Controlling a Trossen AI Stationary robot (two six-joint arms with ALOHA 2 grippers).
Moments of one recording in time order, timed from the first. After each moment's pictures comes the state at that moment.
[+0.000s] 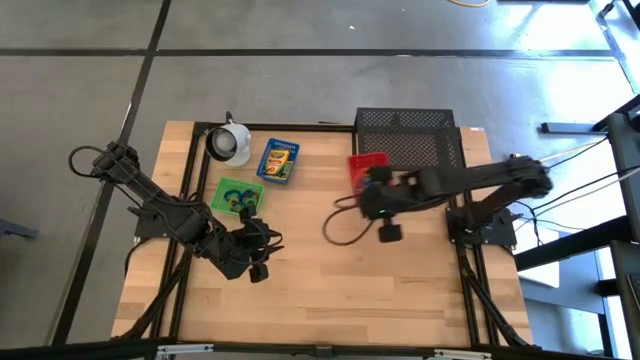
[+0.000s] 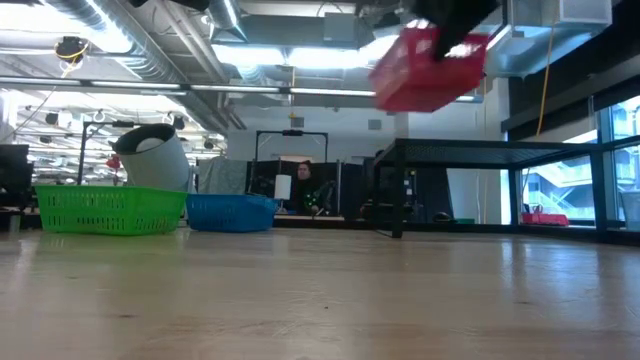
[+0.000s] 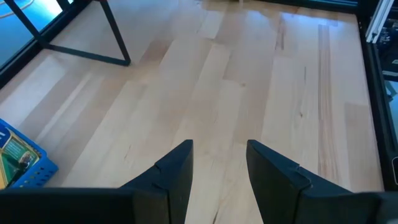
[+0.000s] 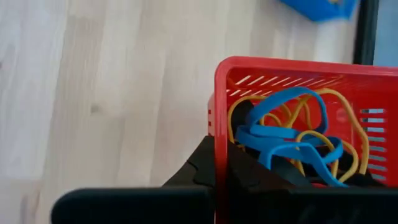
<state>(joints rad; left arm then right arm) -0.61 1.31 1.10 -0.66 -0.68 -0.67 0.20 1.52 1.50 -1.18 0.27 -0.05</state>
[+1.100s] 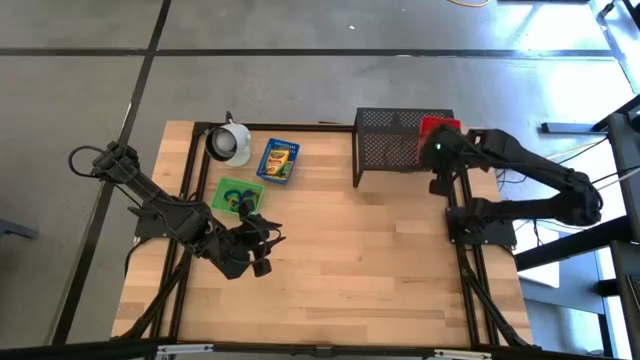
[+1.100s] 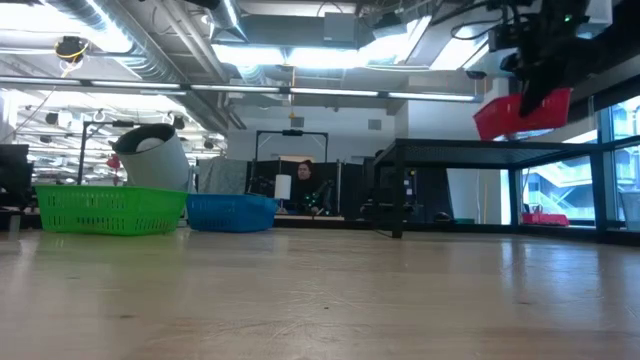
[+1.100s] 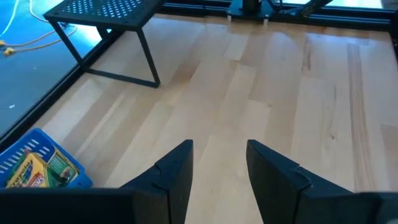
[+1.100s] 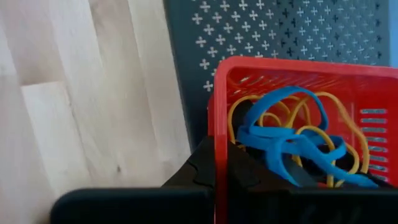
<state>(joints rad) -0.61 1.31 1.10 -0.65 -0.82 -0.63 -0.43 0.99 1.07 -1.28 0.23 -0.37</state>
